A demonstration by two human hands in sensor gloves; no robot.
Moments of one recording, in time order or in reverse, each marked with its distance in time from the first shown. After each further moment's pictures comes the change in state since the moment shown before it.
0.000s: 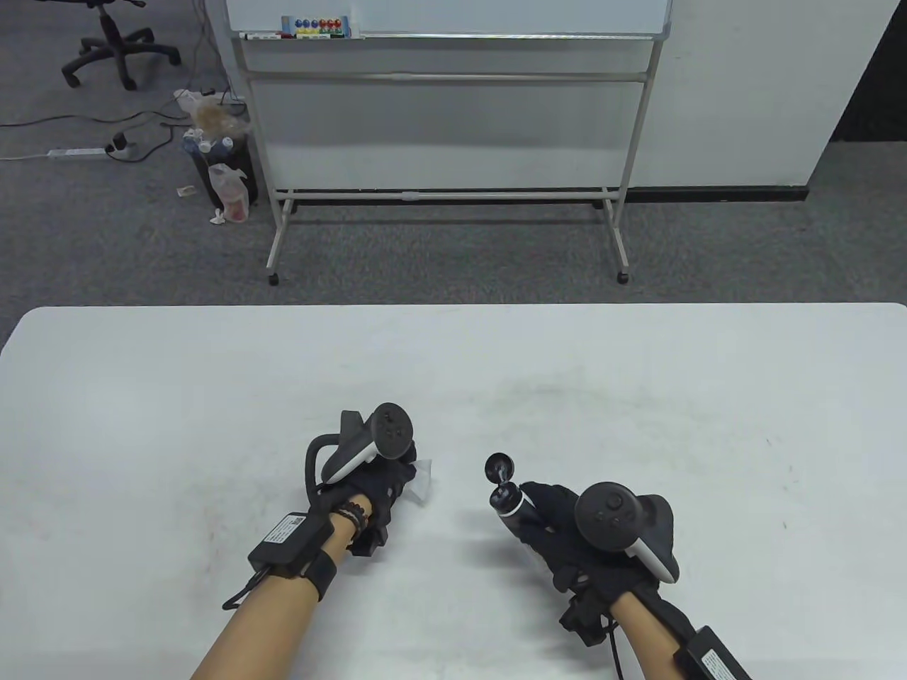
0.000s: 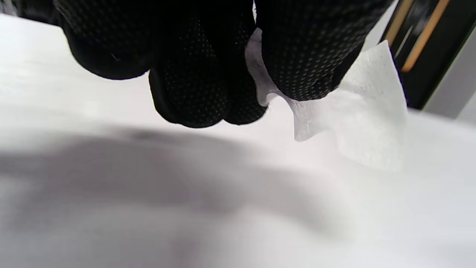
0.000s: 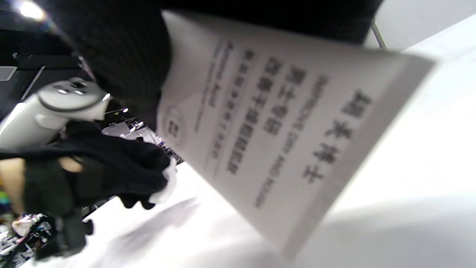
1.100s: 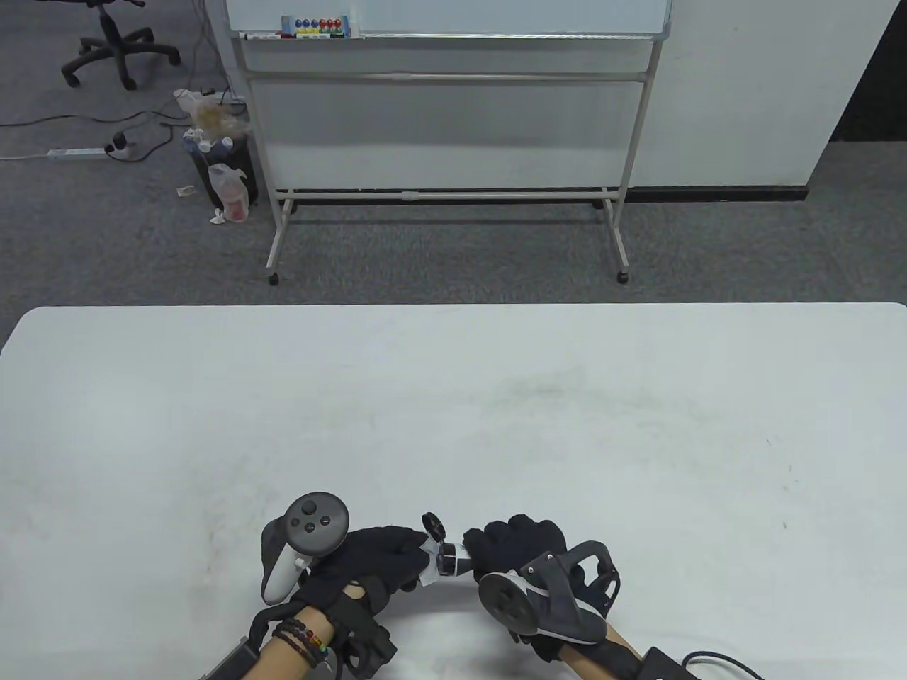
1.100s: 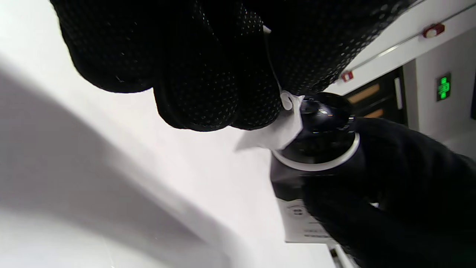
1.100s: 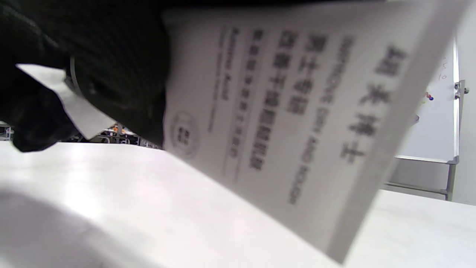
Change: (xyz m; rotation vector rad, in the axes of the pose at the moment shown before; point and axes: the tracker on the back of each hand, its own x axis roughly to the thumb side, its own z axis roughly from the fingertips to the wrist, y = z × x) left_hand -0.003 -0.029 0.120 -0.091 -0.127 0.671; right_hand 0.083 0.042 0.031 -0.124 -0.302 0.562
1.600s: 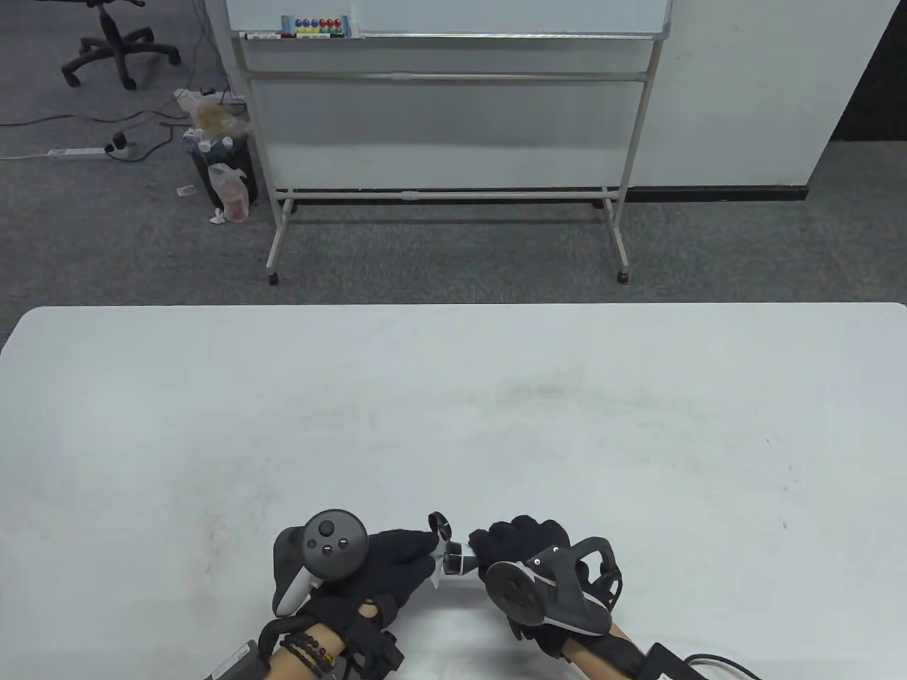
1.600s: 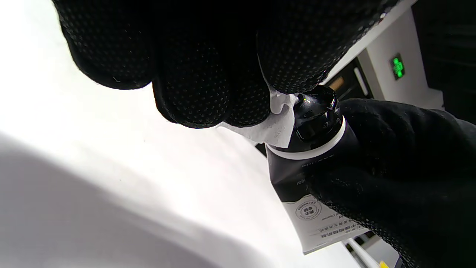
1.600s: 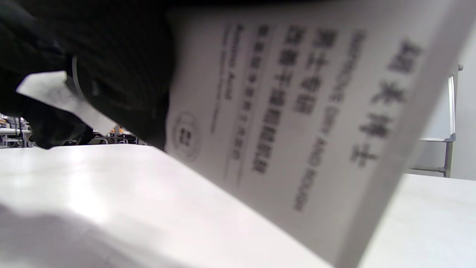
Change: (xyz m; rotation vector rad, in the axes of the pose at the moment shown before) left_hand 0.019 -0.008 0.010 0.119 -0.125 -0.215; right_hand -0.010 0.004 -0.002 0.035 0.033 -0.078
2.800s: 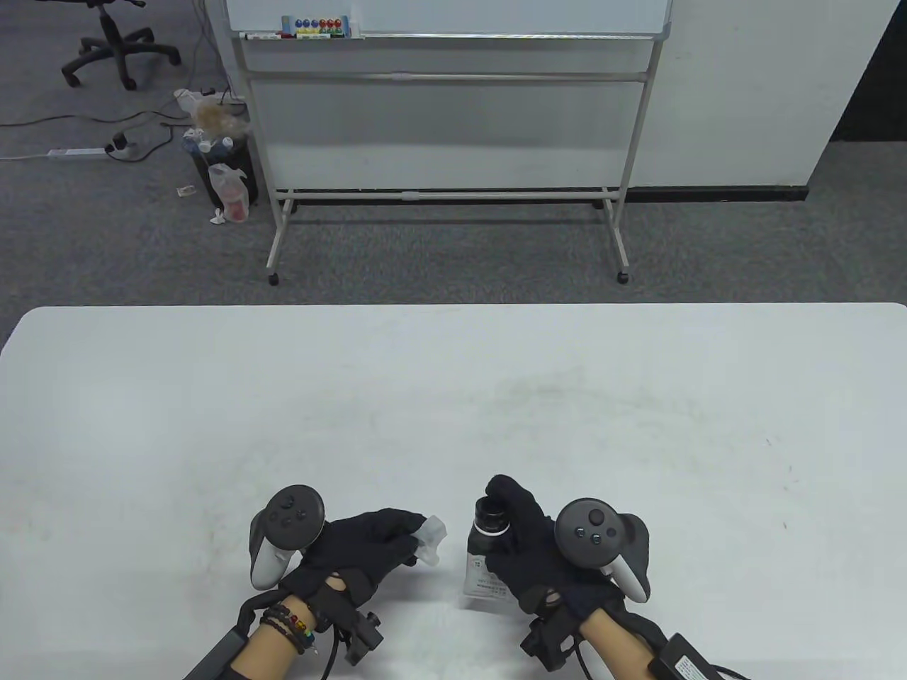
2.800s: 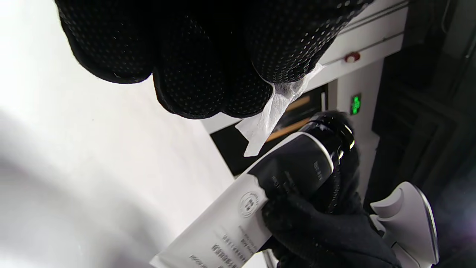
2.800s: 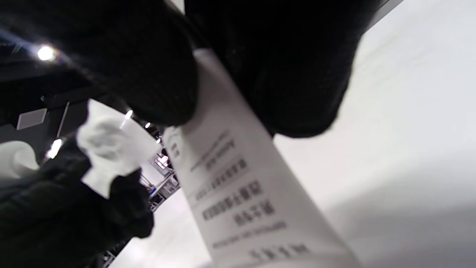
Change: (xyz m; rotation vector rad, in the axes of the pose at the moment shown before) left_hand -0.038 0.015 -0.020 -0.105 -0.092 0.350; right_hand -0.055 0.018 -0.004 0.100 0.250 -0.780
